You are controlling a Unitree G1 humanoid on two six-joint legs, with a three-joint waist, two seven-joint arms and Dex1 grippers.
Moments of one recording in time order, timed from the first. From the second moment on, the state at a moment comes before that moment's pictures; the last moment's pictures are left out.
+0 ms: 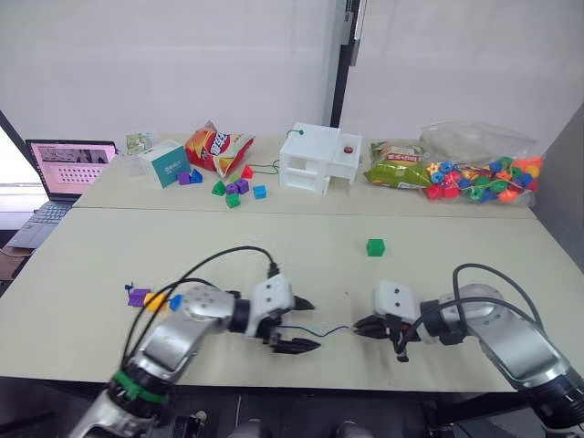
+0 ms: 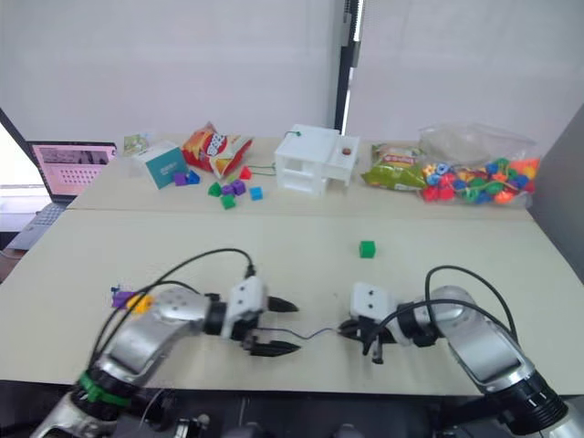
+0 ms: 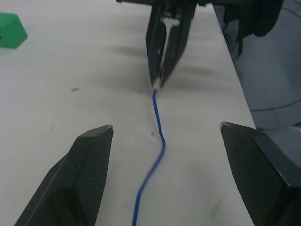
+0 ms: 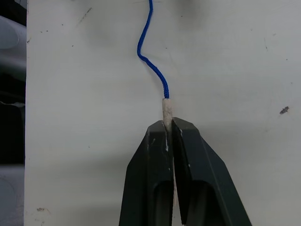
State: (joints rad) left arm -0.42 0.47 -0.38 -0.17 -0.22 0.38 -1.05; right arm -0.31 -0.86 0.26 -0.31 0.18 0.50 1.15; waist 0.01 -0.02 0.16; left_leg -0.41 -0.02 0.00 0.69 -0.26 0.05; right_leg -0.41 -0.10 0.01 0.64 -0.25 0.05
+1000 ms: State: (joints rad) left arm -0.51 0.28 -0.49 0.09 -0.08 0.27 -1.03; right arm -0.33 -0.87 0.29 -0.32 0.17 0.52 1.14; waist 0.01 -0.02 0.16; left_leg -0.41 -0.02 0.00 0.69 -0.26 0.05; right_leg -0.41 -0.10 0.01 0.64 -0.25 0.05
